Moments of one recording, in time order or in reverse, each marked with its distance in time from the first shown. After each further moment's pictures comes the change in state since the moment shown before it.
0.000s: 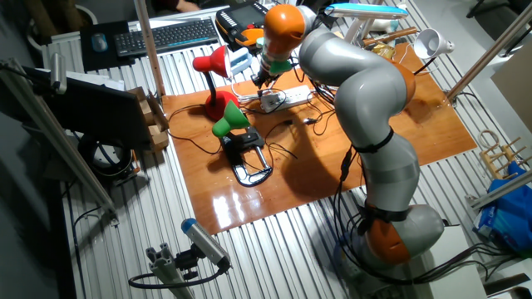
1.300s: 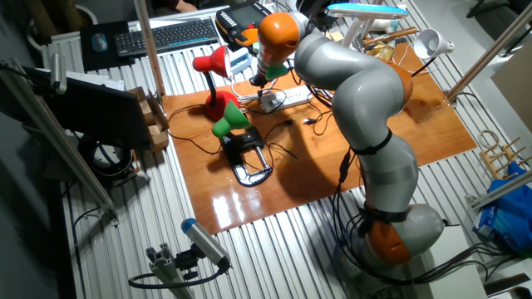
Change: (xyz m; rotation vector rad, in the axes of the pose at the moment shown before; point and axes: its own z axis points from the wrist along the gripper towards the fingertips) arm -0.008 0.000 0.020 0.060 -0.066 -0.027
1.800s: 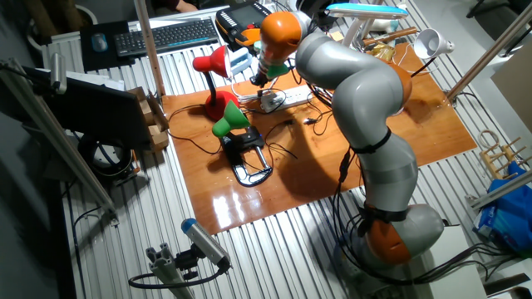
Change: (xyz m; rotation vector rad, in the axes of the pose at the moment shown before) arm -0.004 0.001 0.002 -0.006 -0.009 0.017
